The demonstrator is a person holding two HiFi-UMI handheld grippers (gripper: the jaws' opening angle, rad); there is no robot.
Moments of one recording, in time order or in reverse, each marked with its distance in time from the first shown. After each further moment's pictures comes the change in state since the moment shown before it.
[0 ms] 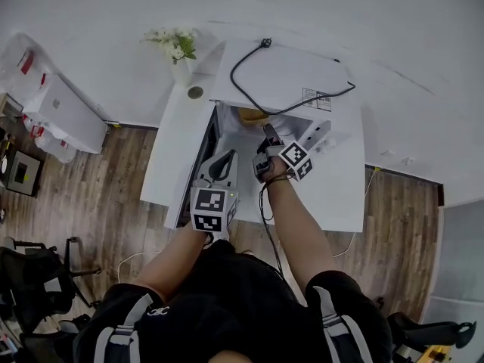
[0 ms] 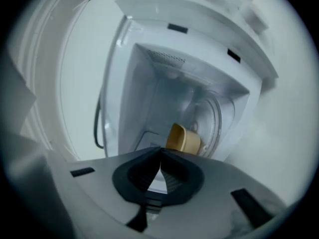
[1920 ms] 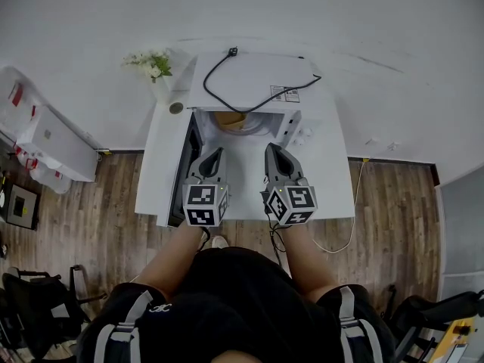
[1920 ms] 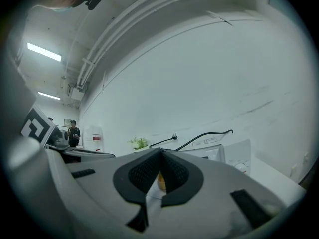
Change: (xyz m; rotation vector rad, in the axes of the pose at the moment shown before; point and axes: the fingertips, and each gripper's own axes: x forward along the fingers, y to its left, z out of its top) left arm -0.011 -0.036 0.019 0.048 -0.048 -0.039; right arm -0.180 0.144 0.016 -1.077 -0.155 0.006
